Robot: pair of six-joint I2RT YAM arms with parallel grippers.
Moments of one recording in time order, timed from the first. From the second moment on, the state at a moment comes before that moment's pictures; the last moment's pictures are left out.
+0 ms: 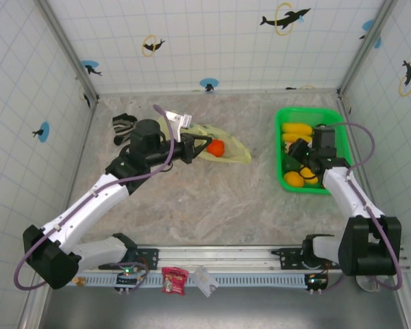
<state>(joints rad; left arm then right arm) -0.64 1.14 1.02 -0.13 0.52 -0.47 0.04 1.24 0.77 -0.34 -0.09 0.60</state>
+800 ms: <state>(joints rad) -0.64 1.14 1.04 -0.15 0.51 -0.47 0.07 1.64 0.93 -0.40 0.00 0.76</state>
